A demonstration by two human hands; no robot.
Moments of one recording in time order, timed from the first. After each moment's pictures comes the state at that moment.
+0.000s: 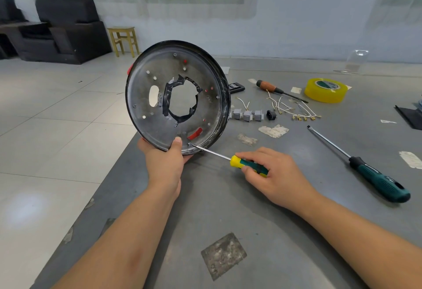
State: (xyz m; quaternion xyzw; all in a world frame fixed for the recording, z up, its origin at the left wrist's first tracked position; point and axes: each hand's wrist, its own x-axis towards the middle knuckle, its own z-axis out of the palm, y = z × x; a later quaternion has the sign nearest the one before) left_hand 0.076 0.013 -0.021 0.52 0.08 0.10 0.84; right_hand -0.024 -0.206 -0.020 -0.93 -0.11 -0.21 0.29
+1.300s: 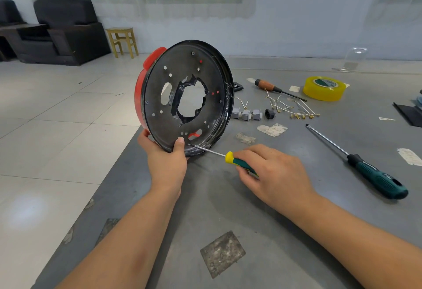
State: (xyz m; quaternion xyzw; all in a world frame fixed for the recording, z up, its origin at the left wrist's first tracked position) left_hand 0.083 0.015 -0.040 0.66 0.03 0.15 0.74; right_hand -0.041 -0.185 0.000 -0.93 -0.13 -0.34 0.06
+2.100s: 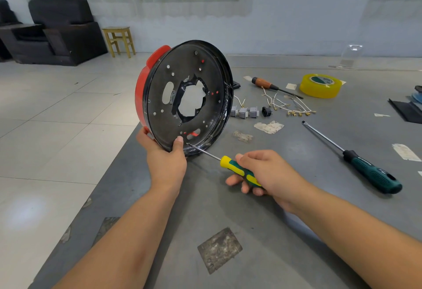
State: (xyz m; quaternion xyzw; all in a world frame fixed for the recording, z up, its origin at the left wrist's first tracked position) left_hand 0.079 0.014 -0.041 0.69 0.02 0.17 0.70; right_hand -0.031 -0.175 0.007 -0.76 0.13 0.07 0.64
